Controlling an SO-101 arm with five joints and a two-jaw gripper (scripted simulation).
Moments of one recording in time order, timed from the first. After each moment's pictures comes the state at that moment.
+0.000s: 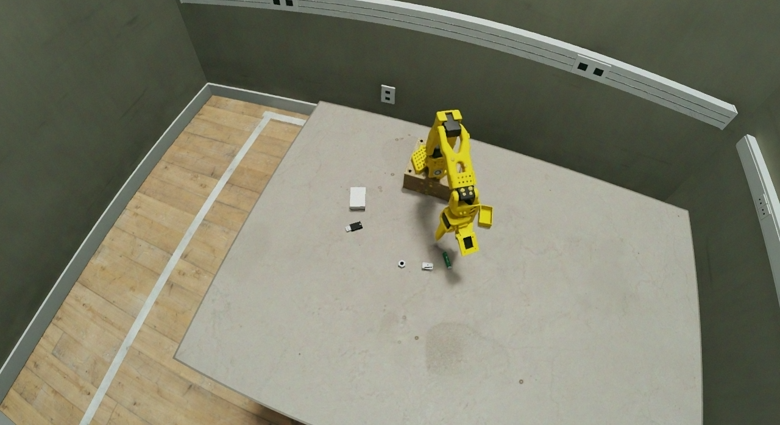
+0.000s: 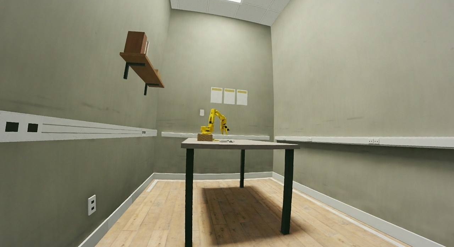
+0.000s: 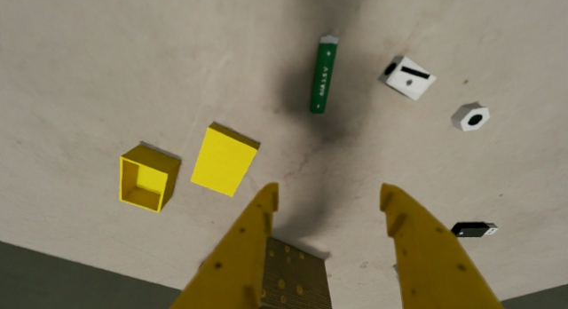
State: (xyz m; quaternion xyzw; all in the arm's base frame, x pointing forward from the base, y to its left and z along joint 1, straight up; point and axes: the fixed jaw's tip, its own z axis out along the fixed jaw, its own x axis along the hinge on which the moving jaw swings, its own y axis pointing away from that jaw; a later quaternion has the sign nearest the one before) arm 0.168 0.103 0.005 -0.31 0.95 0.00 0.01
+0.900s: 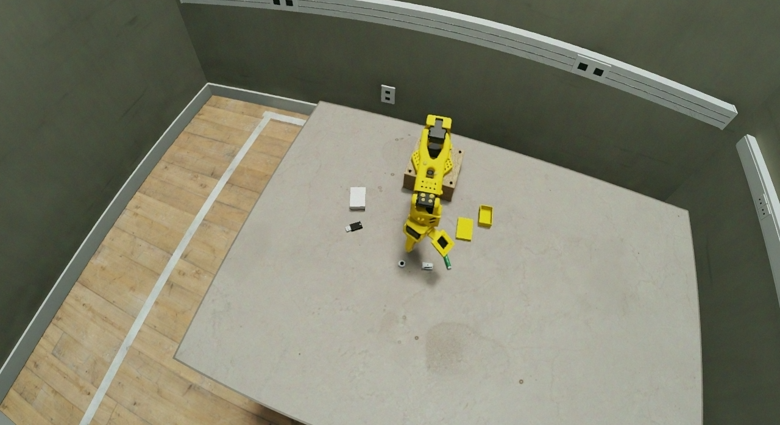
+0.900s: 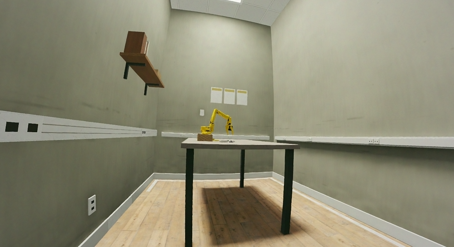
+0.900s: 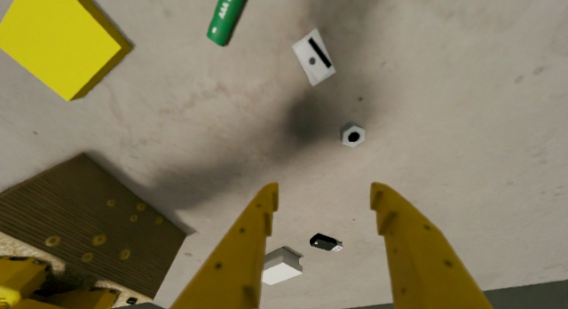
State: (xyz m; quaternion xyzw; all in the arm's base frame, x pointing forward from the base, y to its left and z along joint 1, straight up) arm 0.206 0.026 0.005 -0.55 0.83 -0.01 0.01
